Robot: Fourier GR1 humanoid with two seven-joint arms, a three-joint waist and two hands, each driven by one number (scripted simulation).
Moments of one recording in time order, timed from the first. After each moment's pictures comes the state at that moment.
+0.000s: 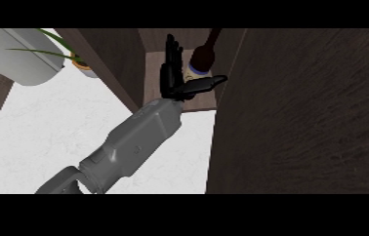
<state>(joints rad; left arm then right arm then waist) -1.02 0.00 -0.82 -0.47 1.51 0.50 -0.86 -0.11 -0.02 0.11 -2.30 -0.17 0.18 0.44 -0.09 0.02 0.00</state>
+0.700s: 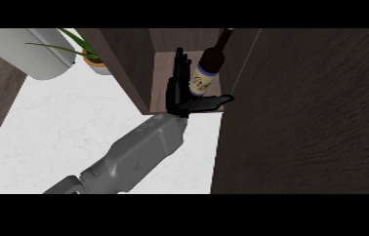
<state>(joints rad) -0.93 0.00 -0.92 -0.59 1.51 0.50 -0.90 -0.08 -0.03 0.10 -2.35 -0.17 0.16 0.49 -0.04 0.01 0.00</state>
